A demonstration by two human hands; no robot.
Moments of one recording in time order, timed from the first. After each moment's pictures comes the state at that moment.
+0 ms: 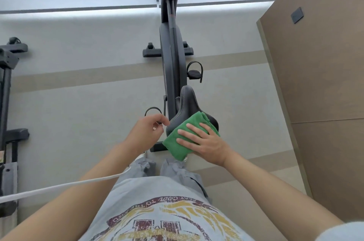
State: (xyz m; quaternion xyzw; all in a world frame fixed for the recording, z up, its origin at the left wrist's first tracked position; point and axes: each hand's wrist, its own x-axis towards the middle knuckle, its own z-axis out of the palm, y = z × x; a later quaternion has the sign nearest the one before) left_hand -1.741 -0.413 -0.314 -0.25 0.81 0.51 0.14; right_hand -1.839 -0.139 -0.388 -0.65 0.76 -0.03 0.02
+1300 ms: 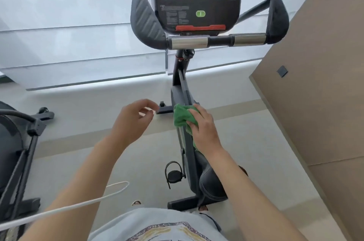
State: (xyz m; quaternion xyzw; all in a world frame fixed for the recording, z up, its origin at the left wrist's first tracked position) left_hand -1.797 -0.615 -0.152 -0.20 0.85 0.48 -0.07; right_hand -1.895 -0.389 -0.236 -0.24 0.90 -0.36 0.05
